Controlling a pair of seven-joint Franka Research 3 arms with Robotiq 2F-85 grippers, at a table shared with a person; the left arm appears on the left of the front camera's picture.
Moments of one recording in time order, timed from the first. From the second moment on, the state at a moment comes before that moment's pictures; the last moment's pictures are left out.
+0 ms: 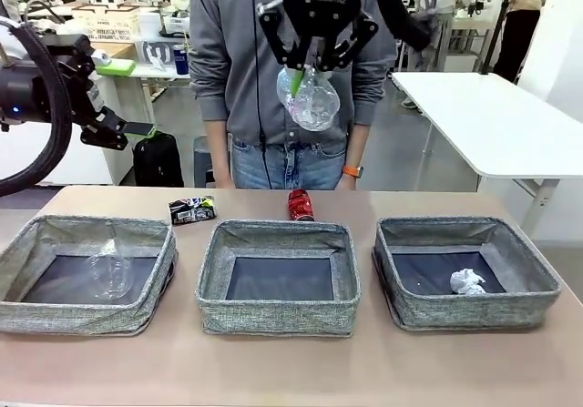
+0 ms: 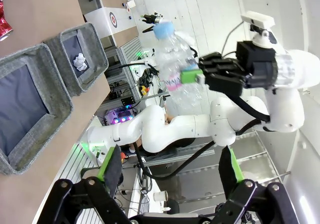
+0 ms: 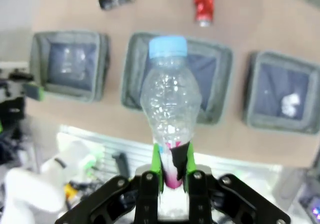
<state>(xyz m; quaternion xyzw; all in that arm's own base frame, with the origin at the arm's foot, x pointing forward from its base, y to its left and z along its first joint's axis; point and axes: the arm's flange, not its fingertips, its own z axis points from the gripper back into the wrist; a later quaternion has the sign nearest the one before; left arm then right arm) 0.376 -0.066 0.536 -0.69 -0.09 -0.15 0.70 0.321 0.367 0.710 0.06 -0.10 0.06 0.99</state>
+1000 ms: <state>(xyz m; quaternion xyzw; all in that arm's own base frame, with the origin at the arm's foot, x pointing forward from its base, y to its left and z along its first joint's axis) 0.376 -0.066 0.536 -0.69 -0.09 -0.15 0.70 0.312 0.378 0.786 0.04 -0.12 0.07 0.99</state>
